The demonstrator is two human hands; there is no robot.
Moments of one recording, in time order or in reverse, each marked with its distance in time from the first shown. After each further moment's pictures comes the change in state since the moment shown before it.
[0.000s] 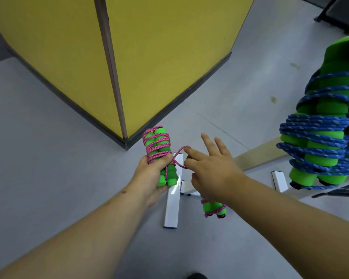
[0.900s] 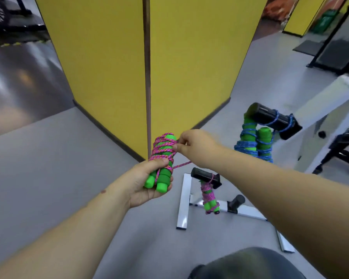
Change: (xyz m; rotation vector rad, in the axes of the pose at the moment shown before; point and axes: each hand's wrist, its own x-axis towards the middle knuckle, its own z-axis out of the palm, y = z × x) left_hand -0.263 0.112 -0.015 0.069 -0.175 -0.009; right_hand -0.093 -0.068 -0.215 0.601 0.261 0.129
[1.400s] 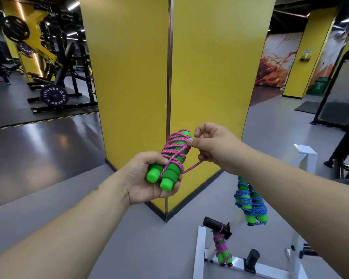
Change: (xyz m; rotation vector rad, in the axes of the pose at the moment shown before) left_hand -0.213 0.116 0.061 0.025 -0.367 0.165; right_hand -0.105 -0.110 -0.170 0.991 0.112 -0.238
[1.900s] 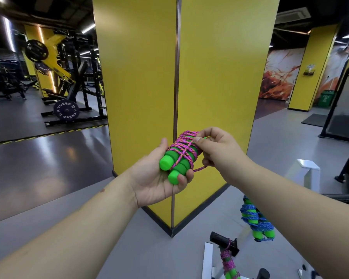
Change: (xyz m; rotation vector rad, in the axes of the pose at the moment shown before) left_hand -0.029 0.019 0.039 -0.069 -0.075 0.065; right_hand -0.017 -0.031 0.021 0.018 0.172 -0.155
